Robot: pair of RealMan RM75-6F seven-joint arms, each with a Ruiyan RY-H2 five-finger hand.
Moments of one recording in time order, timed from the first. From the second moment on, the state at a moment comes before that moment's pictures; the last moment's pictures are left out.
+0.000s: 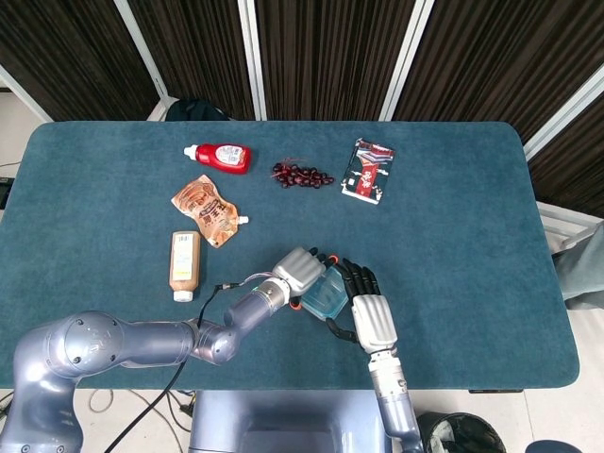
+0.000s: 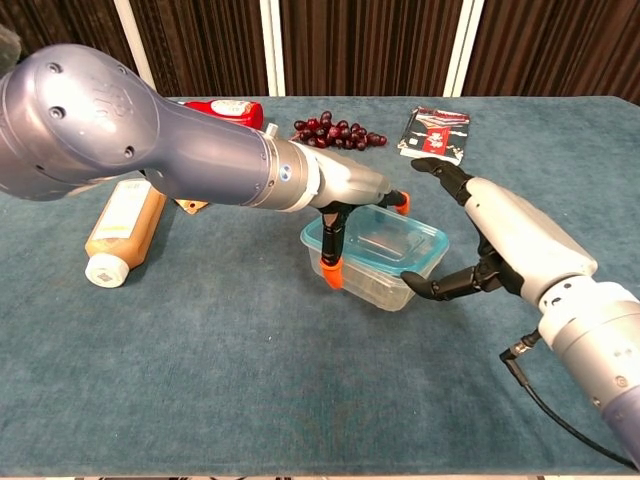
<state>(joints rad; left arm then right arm) -1.50 -1.72 -0.02 -1.32 0.42 0.55 0.63 0.36 -1.95 0.15 -1.47 -1.36 1.38 -0.27</state>
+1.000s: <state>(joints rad) -1.53 -1.72 0.01 -1.28 0.45 0.47 0.51 0.38 -1.99 0.17 -1.32 -1.42 1.39 -0.26</state>
